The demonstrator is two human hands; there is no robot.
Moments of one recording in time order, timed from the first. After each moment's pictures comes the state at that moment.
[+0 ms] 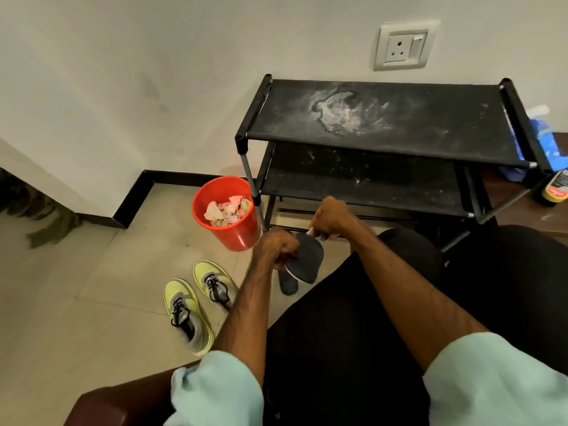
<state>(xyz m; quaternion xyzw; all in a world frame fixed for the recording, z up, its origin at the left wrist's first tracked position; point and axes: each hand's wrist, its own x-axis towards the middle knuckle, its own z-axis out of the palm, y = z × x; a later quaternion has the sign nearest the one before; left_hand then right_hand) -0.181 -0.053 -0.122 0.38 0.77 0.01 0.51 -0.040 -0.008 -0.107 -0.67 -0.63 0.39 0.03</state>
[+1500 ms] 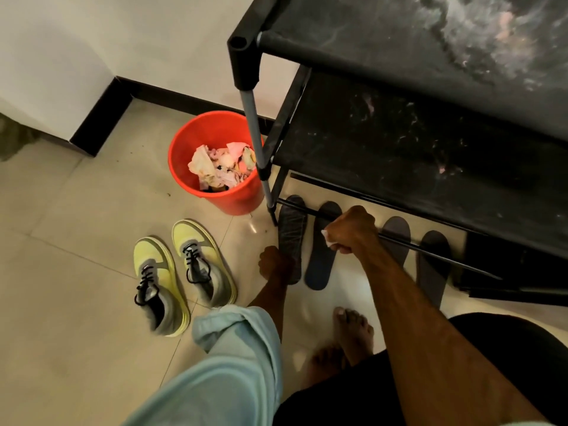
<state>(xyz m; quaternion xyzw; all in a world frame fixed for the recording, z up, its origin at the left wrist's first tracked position) -0.199 -0.017 -0.405 0.27 0.87 0.05 0.42 -0.074 0.064 -0.241 -0.71 -0.50 0.50 -0.04</state>
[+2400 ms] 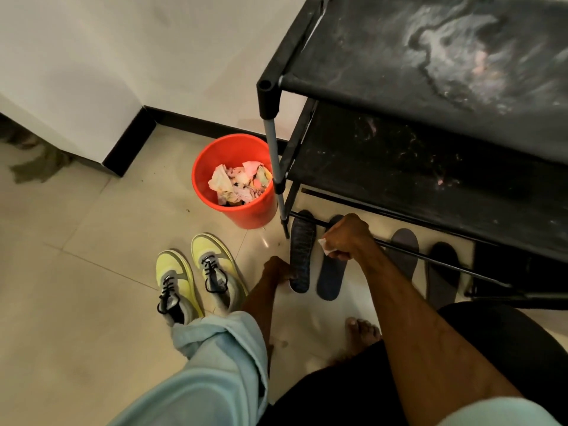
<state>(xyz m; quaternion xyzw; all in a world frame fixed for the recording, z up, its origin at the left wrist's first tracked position) -0.244 -0.011 -0.383 0.30 0.79 -0.03 0.54 -0.091 0.065 -0.256 -0.70 -0.54 0.46 -0.09</state>
